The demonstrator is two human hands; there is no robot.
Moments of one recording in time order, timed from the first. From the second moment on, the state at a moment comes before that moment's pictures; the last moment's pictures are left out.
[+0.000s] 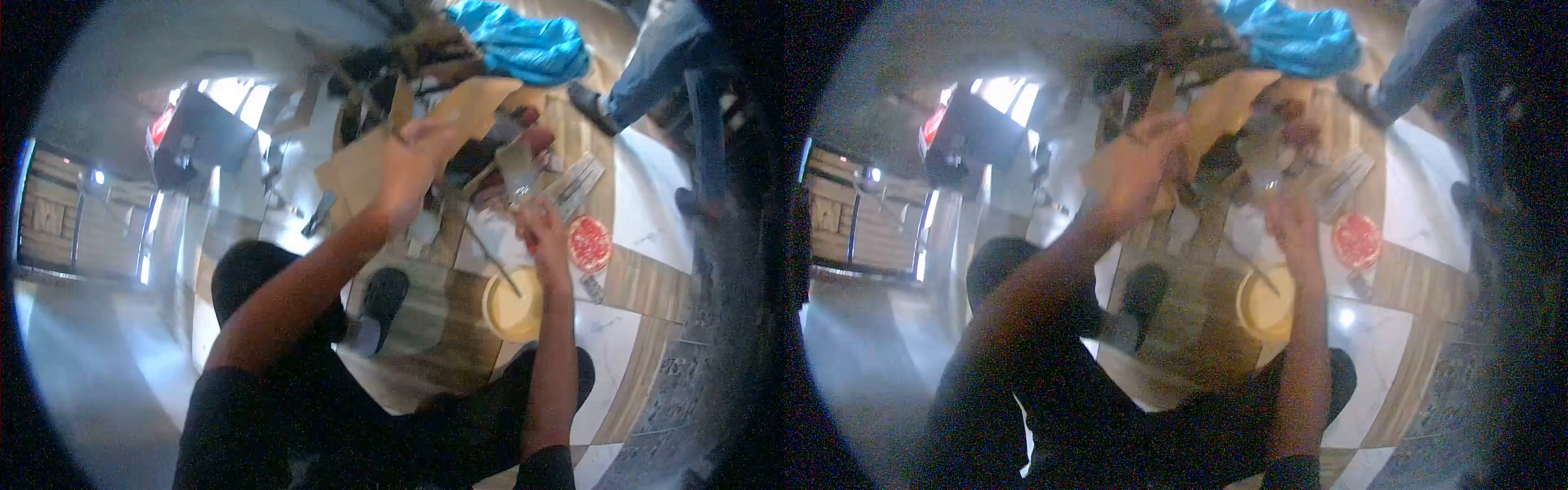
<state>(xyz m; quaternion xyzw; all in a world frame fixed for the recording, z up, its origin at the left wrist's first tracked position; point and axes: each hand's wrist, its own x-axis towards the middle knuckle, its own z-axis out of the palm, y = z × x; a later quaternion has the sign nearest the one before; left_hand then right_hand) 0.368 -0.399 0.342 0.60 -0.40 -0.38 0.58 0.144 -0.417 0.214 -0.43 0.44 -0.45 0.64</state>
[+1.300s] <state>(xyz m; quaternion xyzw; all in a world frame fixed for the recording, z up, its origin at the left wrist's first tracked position) 0.409 -0.390 0.325 0.62 -0.41 -0.44 0.51 0.176 -0.437 0.225 -0.45 0.34 -0.38 0.73</state>
